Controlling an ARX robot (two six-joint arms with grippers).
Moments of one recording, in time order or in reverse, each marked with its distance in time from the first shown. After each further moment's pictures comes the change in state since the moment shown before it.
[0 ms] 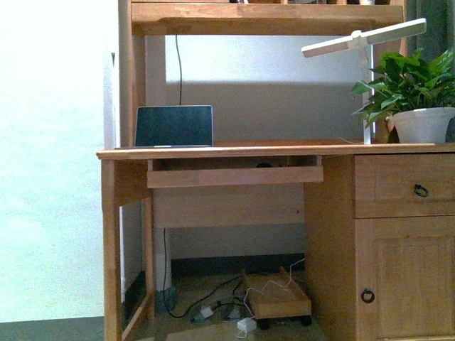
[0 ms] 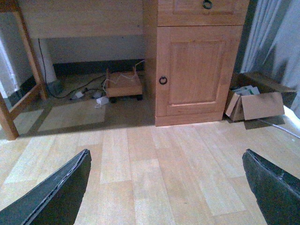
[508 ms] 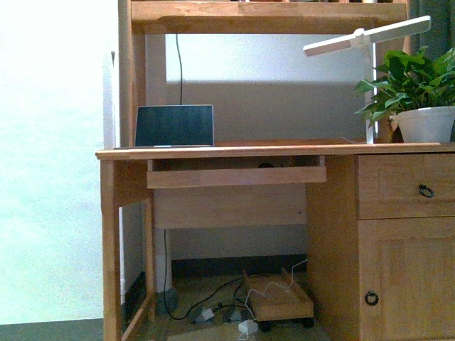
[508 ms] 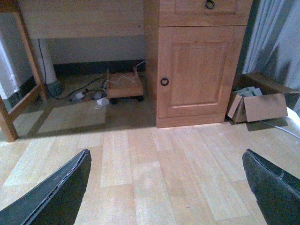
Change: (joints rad) left arm 0.000 0.000 0.000 0.000 0.000 0.000; right arm 0.000 0.000 0.000 0.000 0.000 0.000
